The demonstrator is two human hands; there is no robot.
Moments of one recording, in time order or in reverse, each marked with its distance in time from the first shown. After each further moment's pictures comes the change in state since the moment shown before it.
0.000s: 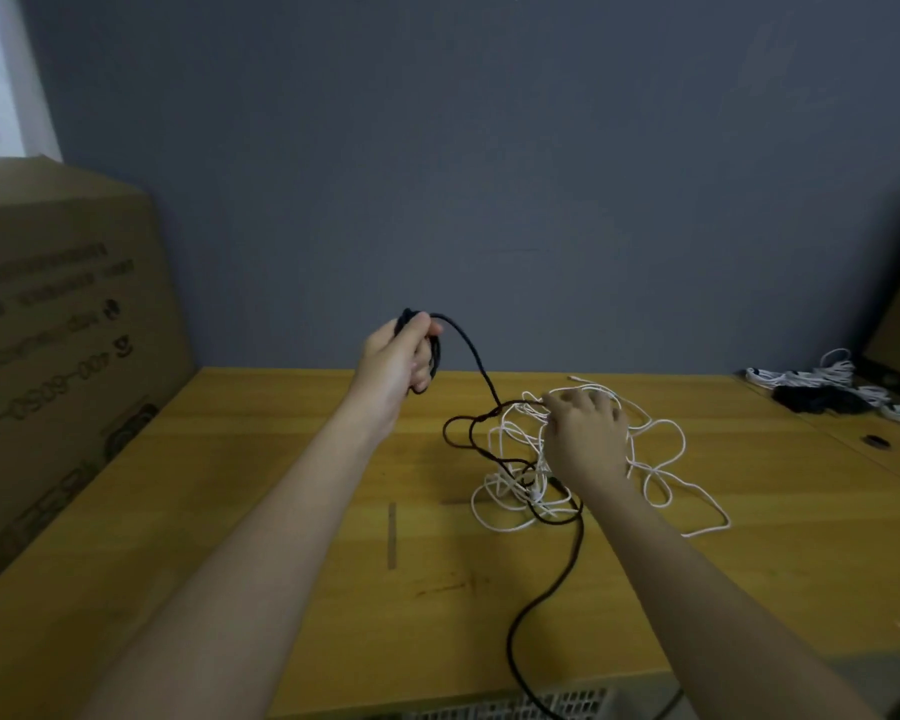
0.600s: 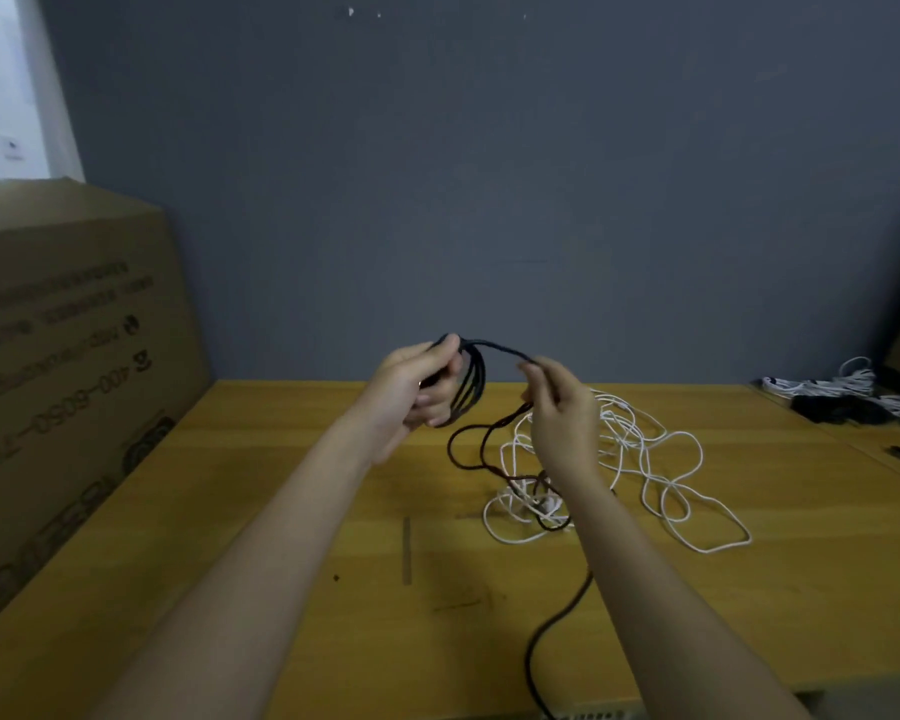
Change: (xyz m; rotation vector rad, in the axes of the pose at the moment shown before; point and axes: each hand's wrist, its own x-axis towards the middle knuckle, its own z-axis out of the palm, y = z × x) left_hand -0.018 0.021 -0.011 -0.042 -0.352 -0.109; right_hand 0.007 -0.054 -0.028 1.108 0.245 0.099
